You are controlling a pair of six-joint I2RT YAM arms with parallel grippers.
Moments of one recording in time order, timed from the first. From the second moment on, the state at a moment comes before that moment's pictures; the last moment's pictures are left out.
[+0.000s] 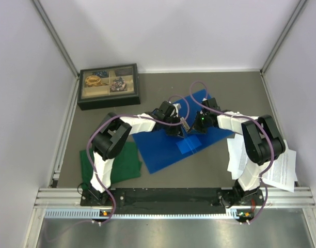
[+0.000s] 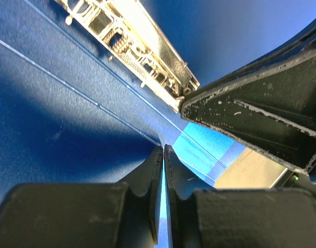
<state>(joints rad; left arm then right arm) -0.70 2.05 1.27 -0.10 0.38 -0.65 0.35 1.77 0.96 -0.22 -0.29 0.70</state>
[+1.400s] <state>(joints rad) -0.70 2.04 1.22 -0.03 0.43 -0.65 0.33 1.80 0.93 -0.04 -0.44 0.71</state>
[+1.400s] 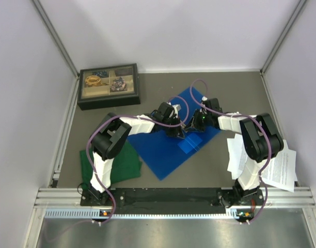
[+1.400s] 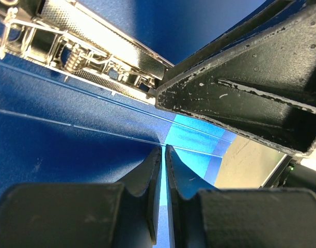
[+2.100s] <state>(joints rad) -0.70 2.04 1.22 -0.03 0.43 -0.65 0.33 1.76 0.84 0.05 -0.48 0.68</state>
